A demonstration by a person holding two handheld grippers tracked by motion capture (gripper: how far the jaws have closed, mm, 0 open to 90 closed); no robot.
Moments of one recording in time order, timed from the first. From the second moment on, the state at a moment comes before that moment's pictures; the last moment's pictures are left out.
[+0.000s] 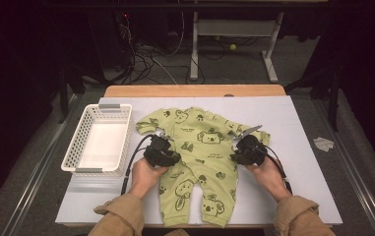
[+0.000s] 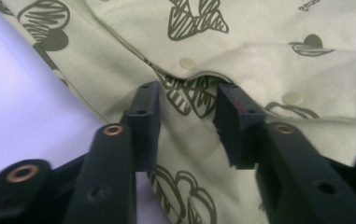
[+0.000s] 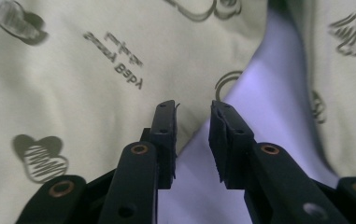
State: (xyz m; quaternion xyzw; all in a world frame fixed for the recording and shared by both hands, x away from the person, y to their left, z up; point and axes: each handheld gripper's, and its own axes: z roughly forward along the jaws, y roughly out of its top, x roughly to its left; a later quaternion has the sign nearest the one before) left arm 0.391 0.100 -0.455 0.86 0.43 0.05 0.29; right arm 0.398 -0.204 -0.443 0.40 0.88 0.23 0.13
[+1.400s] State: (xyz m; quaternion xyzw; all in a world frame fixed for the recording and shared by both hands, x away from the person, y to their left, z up) left arm 0.394 0.098 -0.453 0.87 0.41 0.03 0.28; right arm 0.493 -0.215 -0.435 0.45 0.86 0.17 0.18
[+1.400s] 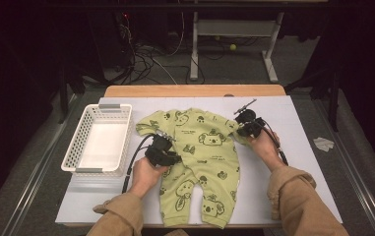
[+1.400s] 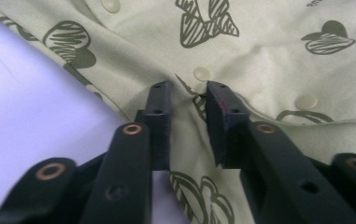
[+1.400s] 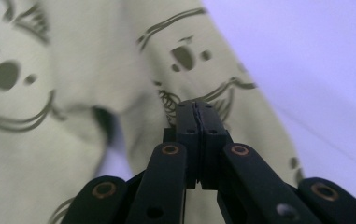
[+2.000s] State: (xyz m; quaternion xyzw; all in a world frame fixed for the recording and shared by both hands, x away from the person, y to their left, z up) left arm 0.398 0.099 -0.452 0.86 0.42 0.02 0.27; right arm 0.483 -0.271 -0.413 0.50 0.83 0.20 0.17
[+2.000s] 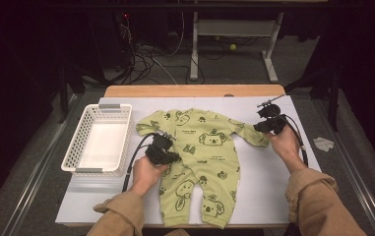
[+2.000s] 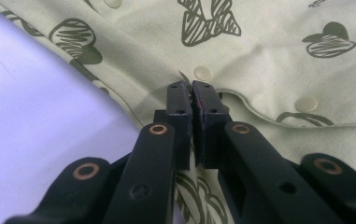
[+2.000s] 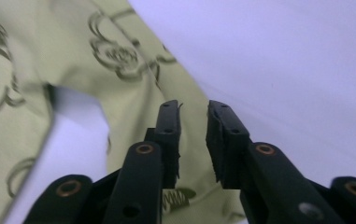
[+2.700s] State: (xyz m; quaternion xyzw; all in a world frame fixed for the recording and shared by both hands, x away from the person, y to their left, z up) left arm 0.400 0.100 -0.453 0.86 0.41 0.00 0.30; right arm 0.511 -0.277 -0.419 0.52 0.79 0.20 0.24
